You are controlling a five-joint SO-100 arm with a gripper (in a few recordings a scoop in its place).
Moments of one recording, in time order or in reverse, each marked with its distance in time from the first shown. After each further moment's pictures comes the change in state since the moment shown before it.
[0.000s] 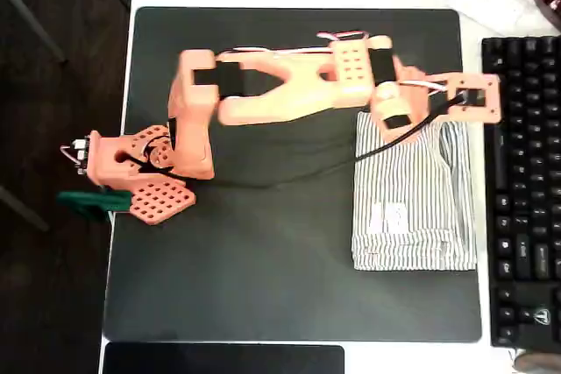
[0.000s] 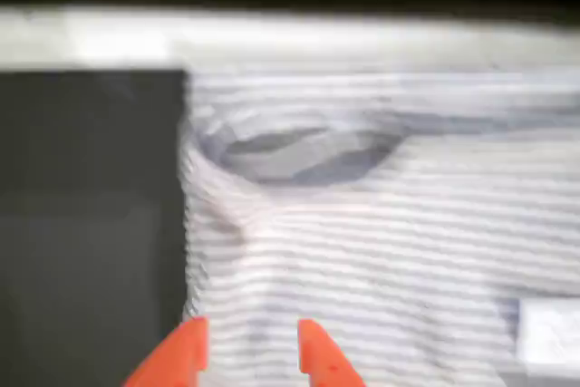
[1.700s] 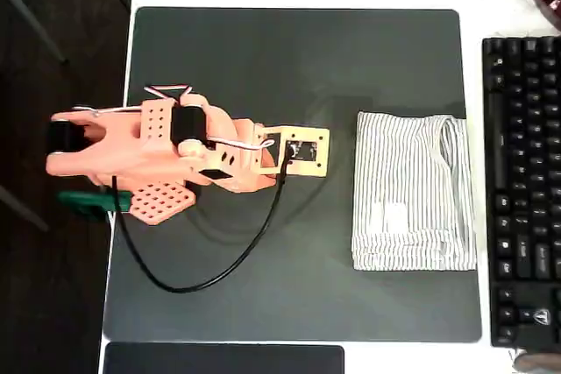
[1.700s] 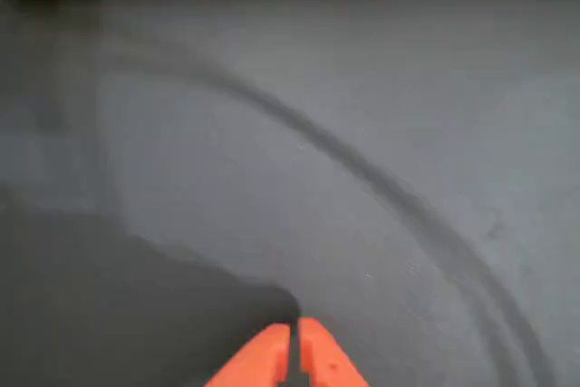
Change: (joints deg) arm 8.5 107.0 89.0 16.9 -4.8
